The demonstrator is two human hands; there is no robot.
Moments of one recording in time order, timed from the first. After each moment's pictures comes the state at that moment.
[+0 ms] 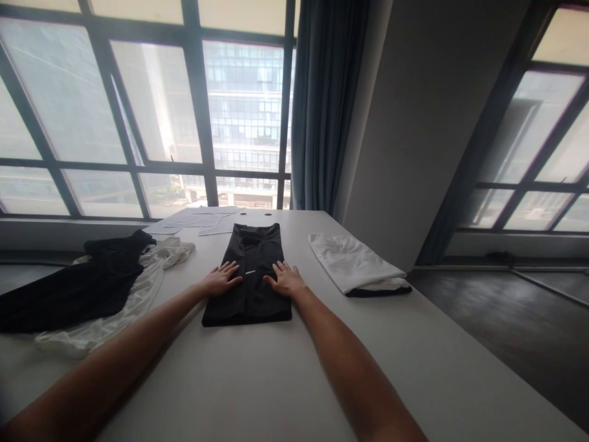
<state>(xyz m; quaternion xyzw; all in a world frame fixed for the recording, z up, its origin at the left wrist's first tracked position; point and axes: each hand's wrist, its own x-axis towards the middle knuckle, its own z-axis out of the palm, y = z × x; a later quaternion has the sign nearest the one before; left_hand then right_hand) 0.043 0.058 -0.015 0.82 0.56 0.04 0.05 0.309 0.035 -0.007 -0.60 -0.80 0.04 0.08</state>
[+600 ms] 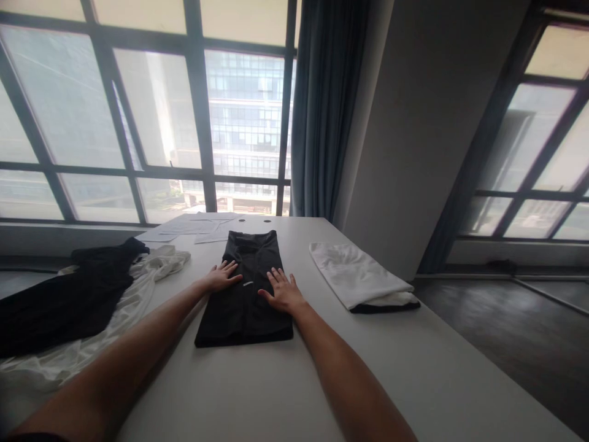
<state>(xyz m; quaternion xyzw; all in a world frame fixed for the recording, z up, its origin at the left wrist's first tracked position) 0.040 0.130 -0.018 0.81 0.58 0.04 0.06 0.301 0.037 -0.007 -0.58 -0.81 0.07 0.07</state>
